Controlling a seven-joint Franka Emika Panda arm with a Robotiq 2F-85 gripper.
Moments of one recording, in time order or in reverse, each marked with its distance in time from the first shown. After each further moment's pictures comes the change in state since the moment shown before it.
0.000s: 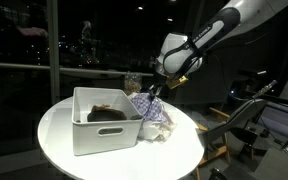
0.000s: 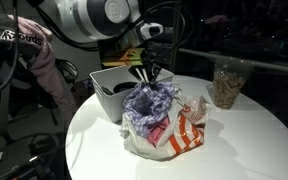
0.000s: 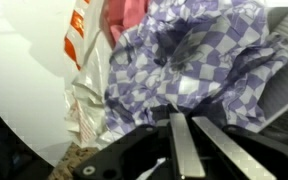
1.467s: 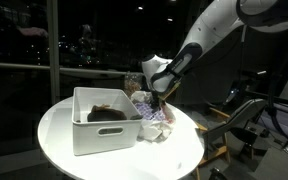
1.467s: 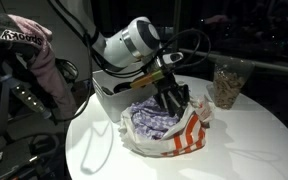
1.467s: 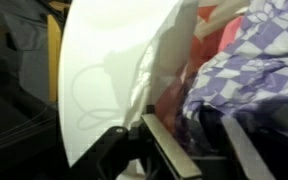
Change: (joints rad) arm 0.166 0.370 -0.210 0.371 -0.414 -0.397 0.386
